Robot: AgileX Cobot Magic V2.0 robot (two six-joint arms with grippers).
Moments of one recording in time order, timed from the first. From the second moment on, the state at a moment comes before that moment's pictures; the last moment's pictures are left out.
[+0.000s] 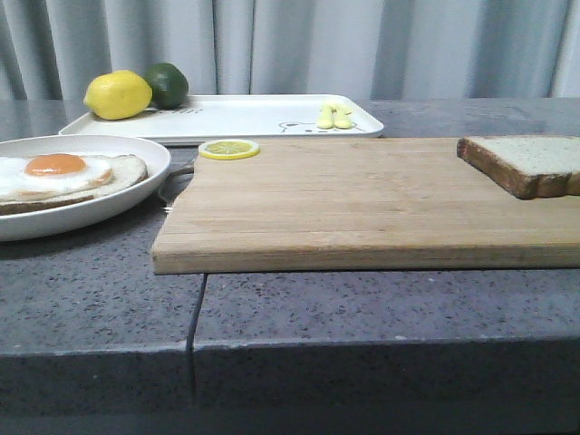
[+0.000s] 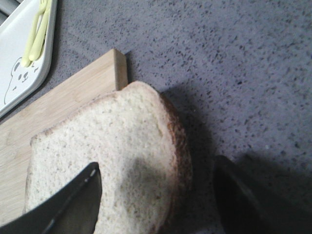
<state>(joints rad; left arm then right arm) -0.01 0.56 -0.71 -0.38 0.72 0.08 -0.43 1.39 -0.58 1.58 0.64 -1.27</state>
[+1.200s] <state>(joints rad) -0.01 0.56 -0.71 -0.38 0.72 0.08 -0.43 1.44 -0.58 1.60 0.70 -1.27</state>
